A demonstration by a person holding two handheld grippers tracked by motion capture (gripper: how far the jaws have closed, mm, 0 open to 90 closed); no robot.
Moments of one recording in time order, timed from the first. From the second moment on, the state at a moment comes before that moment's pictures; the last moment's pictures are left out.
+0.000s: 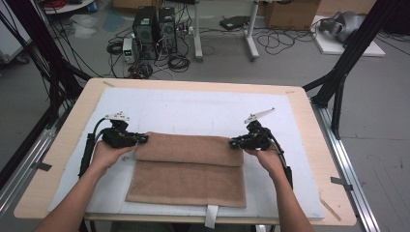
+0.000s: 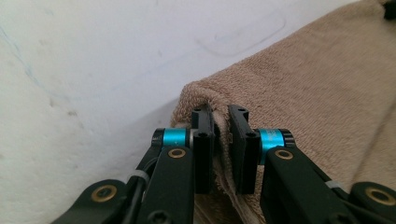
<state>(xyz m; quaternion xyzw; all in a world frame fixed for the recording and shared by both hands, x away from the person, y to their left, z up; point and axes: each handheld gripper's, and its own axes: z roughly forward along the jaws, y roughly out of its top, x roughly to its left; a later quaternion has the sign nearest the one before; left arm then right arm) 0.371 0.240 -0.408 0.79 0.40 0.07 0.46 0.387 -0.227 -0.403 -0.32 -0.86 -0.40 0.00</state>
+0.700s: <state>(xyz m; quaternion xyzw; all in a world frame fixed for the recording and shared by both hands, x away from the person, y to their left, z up) 0.260 0.272 -0.387 0.80 0.31 0.10 0.51 0.303 -0.245 -0.365 -0.22 -0.86 -0.47 0.01</state>
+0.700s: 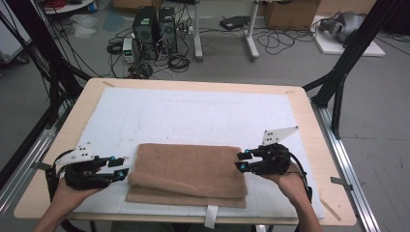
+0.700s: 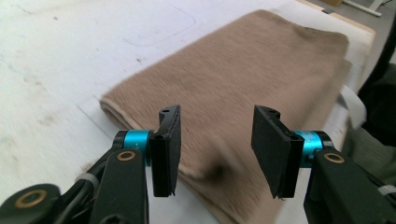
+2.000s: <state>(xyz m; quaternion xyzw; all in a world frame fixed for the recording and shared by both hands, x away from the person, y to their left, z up) 0.346 0.233 -0.427 0.79 0.41 0.13 0.44 0.374 -0.230 -0.421 -0.31 -0.86 -0.40 -0.06</state>
